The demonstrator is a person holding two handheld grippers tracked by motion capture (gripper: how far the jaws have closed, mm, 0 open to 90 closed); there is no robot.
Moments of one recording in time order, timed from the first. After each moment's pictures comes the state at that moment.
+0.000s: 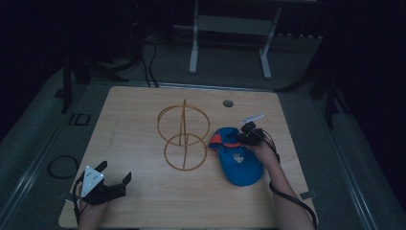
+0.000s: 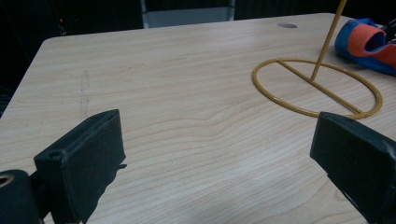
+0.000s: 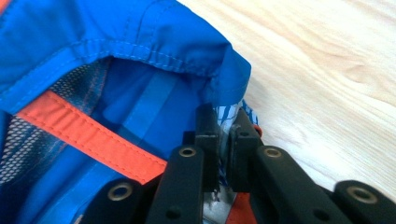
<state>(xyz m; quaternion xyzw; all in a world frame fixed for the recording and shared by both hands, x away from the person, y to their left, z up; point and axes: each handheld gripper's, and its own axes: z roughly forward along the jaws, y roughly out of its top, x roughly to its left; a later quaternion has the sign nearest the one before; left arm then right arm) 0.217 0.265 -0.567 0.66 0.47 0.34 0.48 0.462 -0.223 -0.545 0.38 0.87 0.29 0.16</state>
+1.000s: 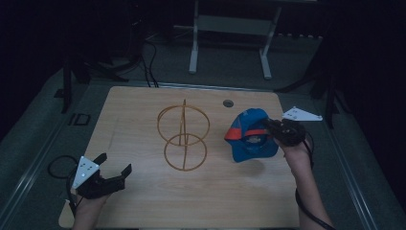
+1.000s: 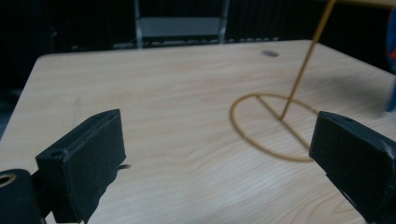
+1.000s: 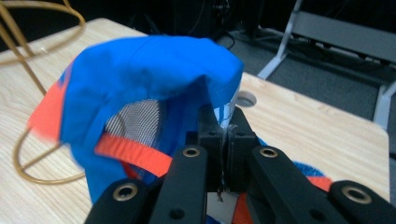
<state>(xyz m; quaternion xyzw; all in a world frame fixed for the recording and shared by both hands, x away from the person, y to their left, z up) 0.214 0.256 -0.511 0.65 0.48 0.31 0.50 0.367 -0.282 -0.412 0.36 0.76 0.46 0.26</state>
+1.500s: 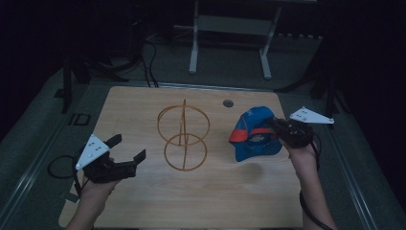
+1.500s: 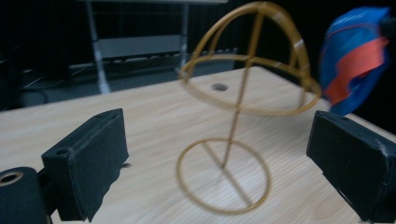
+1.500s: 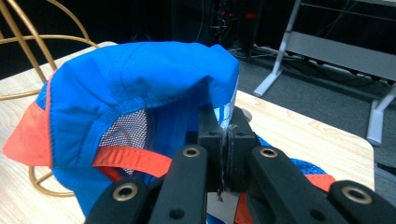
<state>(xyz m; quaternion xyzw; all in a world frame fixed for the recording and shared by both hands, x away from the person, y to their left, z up) 0.226 0.216 -0.427 0.67 0.42 0.28 0.54 0.349 -0.289 -0.394 0.36 0.75 0.49 0.28</state>
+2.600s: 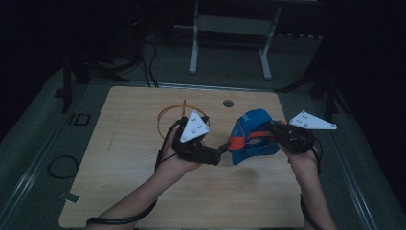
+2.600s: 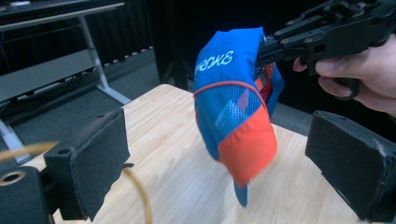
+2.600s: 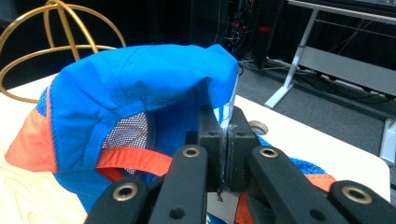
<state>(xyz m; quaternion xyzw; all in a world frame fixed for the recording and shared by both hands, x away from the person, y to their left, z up) 0.282 0.022 -0.368 0.77 0.25 0.23 0.54 0.322 -0.277 -0.381 0.32 0.75 0.50 0.27</state>
